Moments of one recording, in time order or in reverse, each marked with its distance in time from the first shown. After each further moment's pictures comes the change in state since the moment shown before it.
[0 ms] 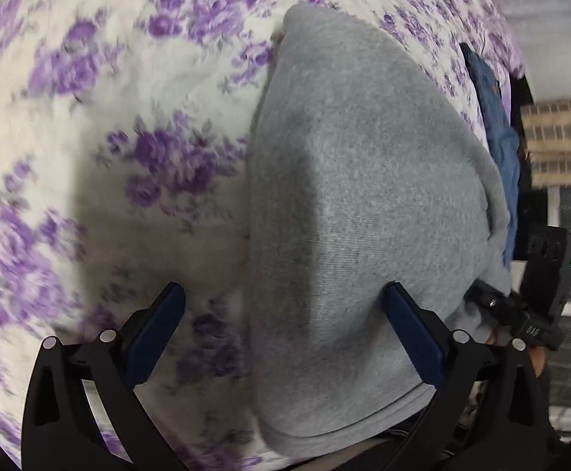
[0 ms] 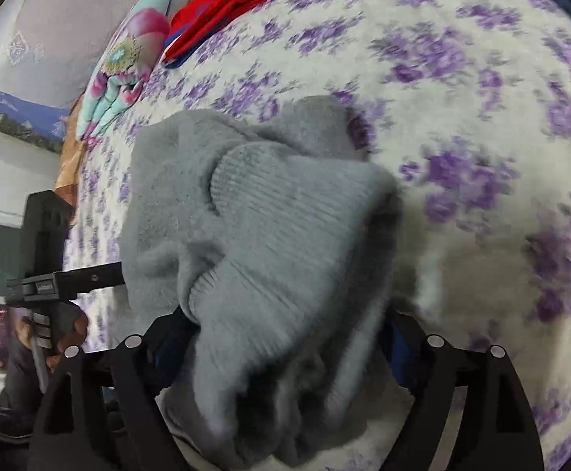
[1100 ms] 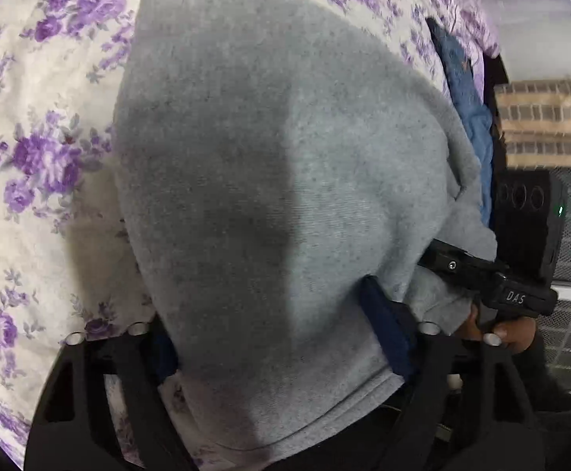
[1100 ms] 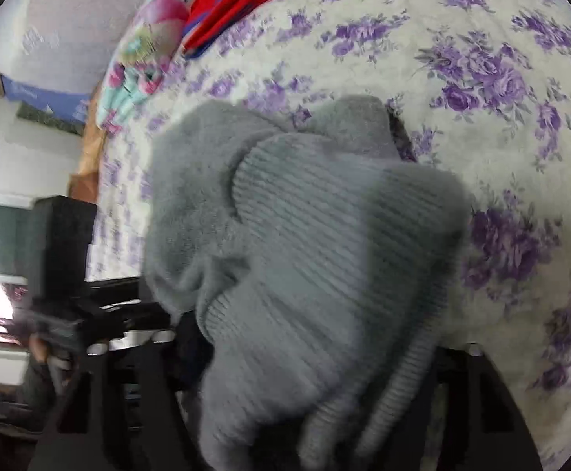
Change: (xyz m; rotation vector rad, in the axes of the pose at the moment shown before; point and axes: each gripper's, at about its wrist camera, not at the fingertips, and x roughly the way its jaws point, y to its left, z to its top) left arm 0.012 -0.056 0.003 0.059 0.046 -0.105; right arm -0.017 0.006 0.024 -0.033 0.039 0.119
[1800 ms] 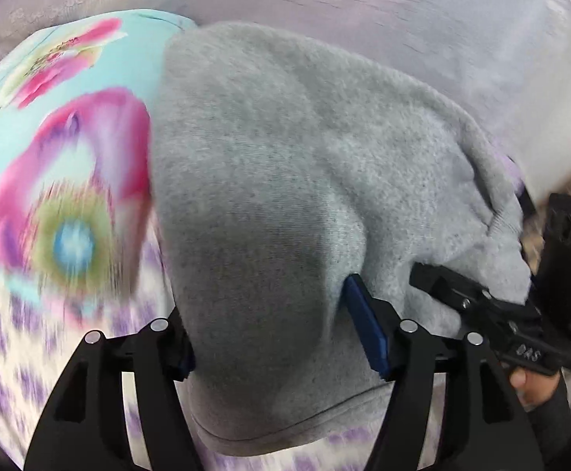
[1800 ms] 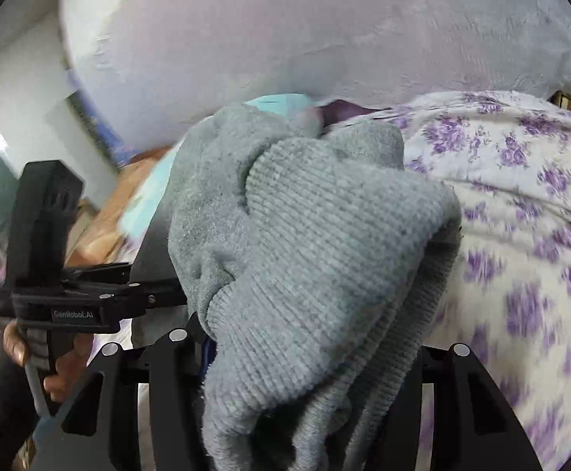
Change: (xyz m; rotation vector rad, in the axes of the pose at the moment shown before) left arm -0.159 -0.028 0.276 0.108 -0.519 0.297; right arm -0.003 0.114 0.314 -0.421 -0.353 -0.152
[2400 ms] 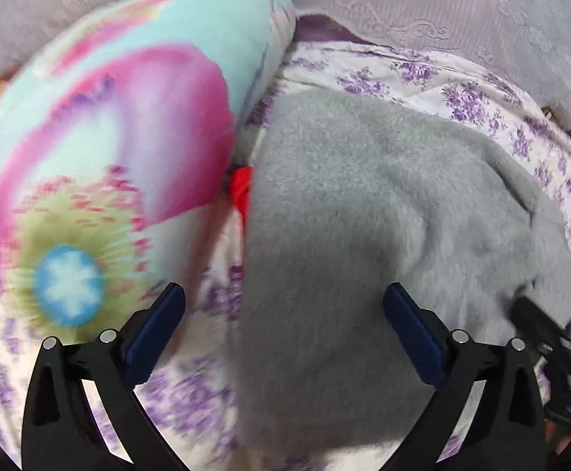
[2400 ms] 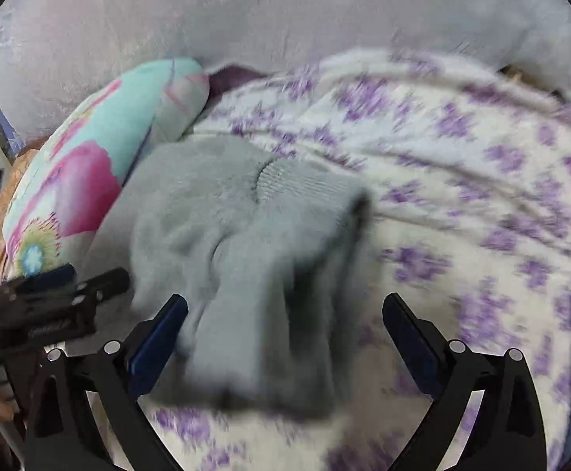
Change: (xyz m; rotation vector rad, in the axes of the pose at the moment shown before) left arm 0.065 0.022 -0.004 -0.074 -0.045 0.348; right arm 0.019 -0.010 -0.022 0.030 -0.002 -0.385
